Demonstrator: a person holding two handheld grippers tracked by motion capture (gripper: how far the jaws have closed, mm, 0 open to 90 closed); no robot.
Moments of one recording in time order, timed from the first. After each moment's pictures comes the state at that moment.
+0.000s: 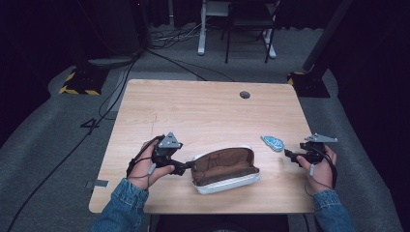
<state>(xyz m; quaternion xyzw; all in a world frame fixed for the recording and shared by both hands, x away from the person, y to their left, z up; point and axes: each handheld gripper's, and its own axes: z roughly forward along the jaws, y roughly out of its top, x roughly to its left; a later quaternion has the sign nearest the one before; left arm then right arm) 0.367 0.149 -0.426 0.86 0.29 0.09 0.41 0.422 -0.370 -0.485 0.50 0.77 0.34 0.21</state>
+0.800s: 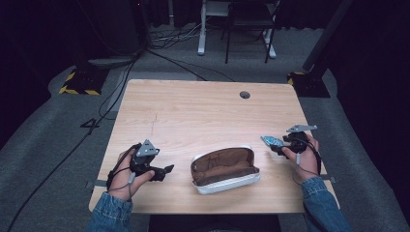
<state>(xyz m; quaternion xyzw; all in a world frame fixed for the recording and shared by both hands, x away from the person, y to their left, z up) 0.343 0.205 -0.440 0.84 0.36 0.13 0.38 0.460 -0.328 -0.485 0.44 0.82 0.33 0.17</state>
